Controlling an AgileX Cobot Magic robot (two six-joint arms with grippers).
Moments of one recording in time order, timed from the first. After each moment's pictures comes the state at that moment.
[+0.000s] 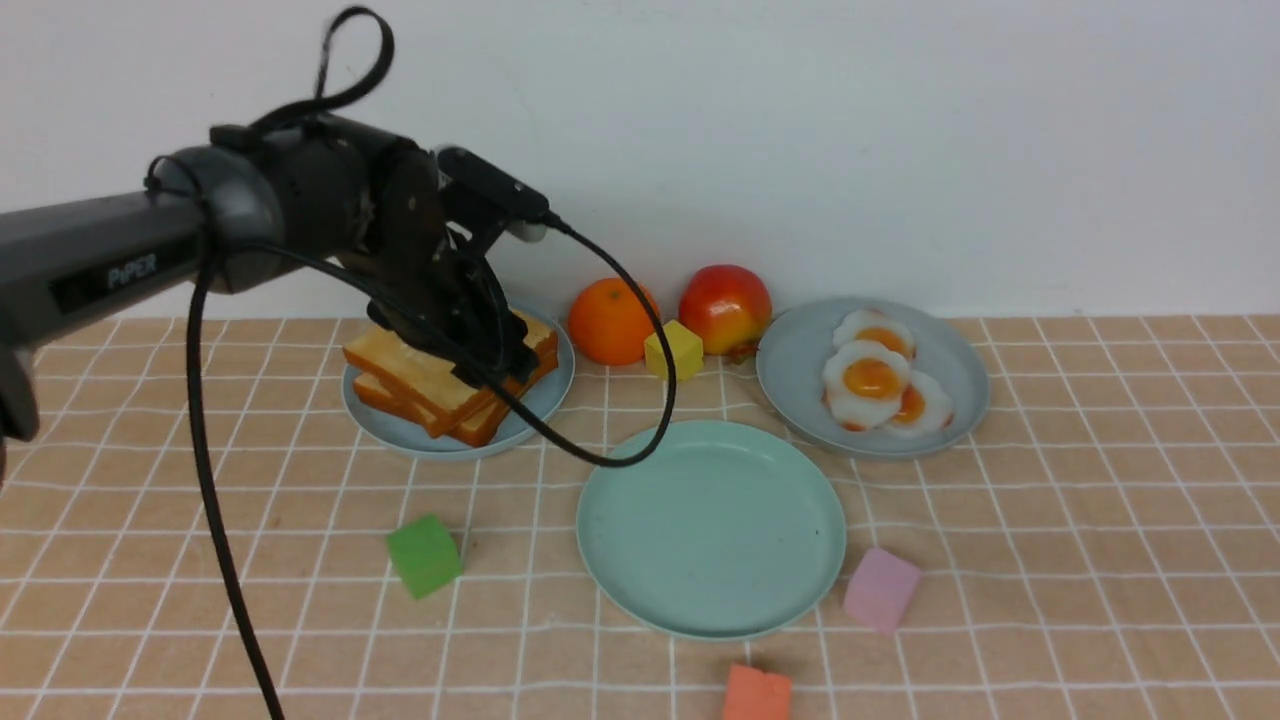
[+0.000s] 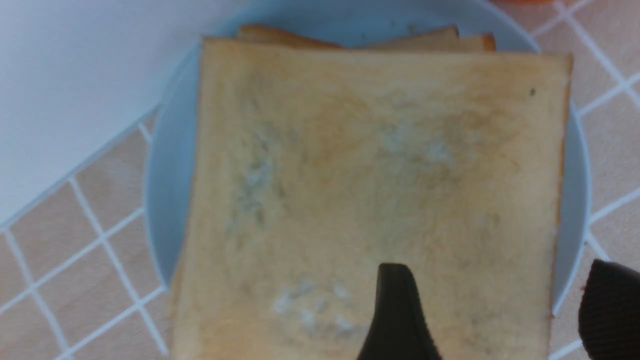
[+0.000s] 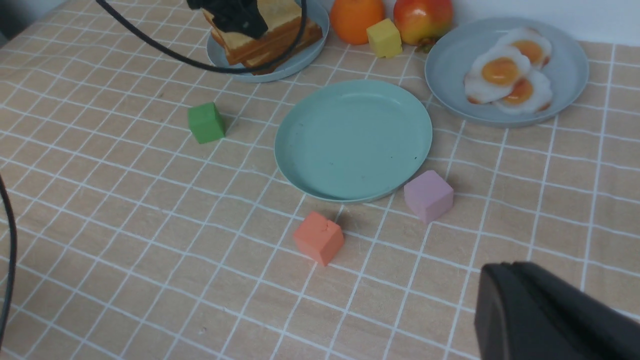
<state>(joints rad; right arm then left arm) 0.05 0.41 -0.82 0.48 1.07 -0.28 -0.32 2.06 -1.64 0.11 0.65 0.23</state>
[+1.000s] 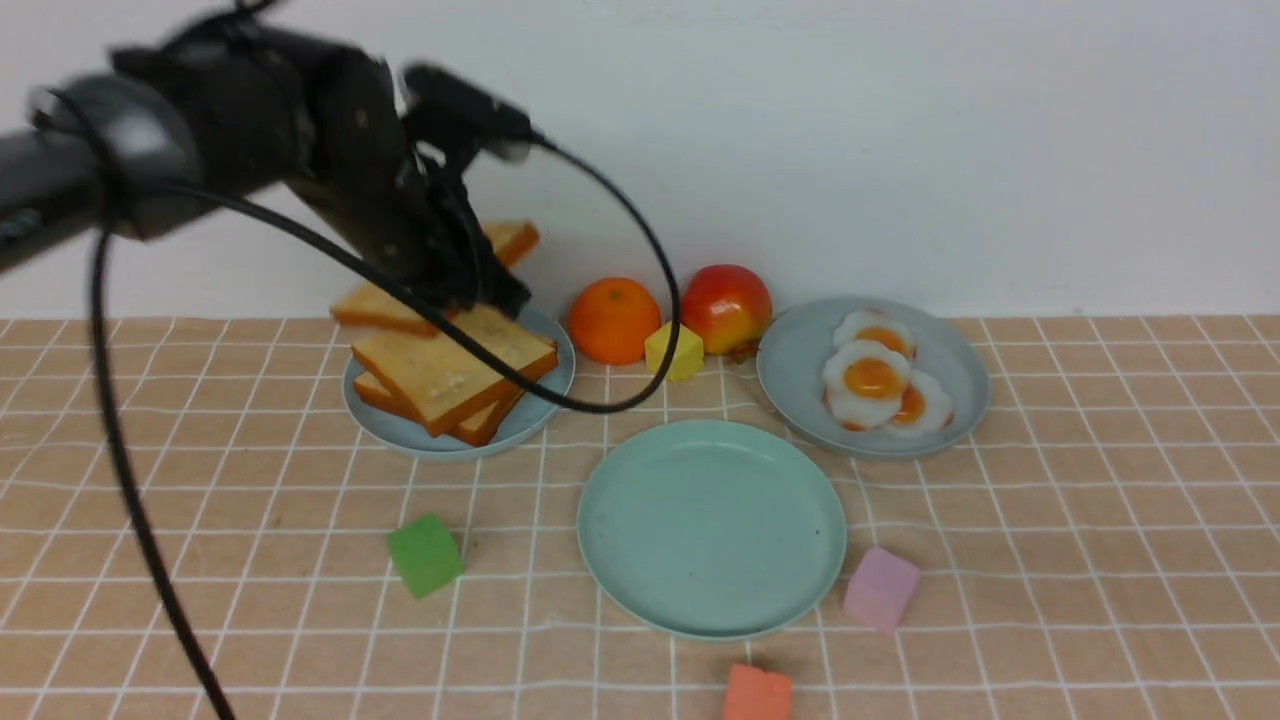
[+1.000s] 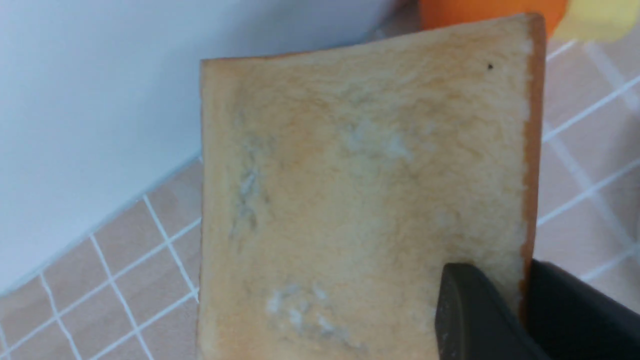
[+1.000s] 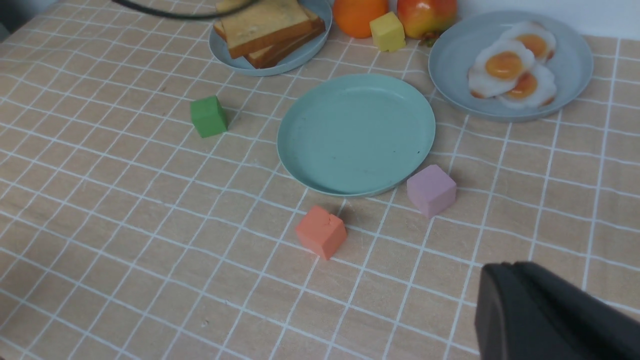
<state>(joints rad) 0.05 0.41 -0.82 0.48 1.08 -0.28 -0.34 1.87 -1.64 0.08 0.73 0.23</state>
